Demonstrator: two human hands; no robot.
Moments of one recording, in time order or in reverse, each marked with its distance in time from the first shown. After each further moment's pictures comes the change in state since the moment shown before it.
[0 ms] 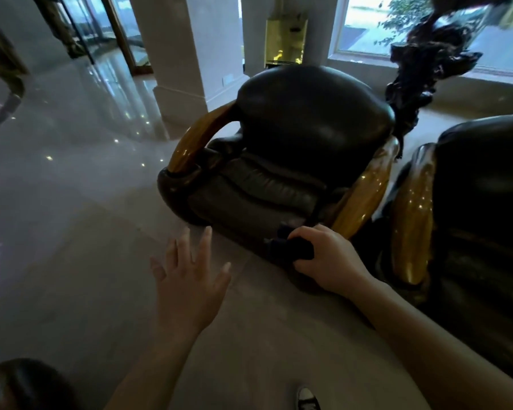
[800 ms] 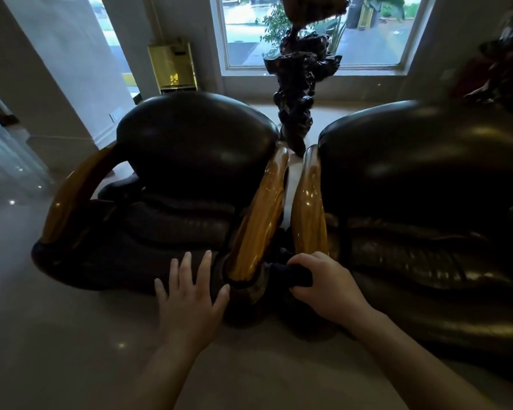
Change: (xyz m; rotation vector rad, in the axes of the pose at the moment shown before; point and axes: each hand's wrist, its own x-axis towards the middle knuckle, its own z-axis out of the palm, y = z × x) left_hand 0.086 0.264 0.096 -0.032 -0.124 0.339; right_hand -0.042 0.238 -0.121 0.074 0.195 0.275
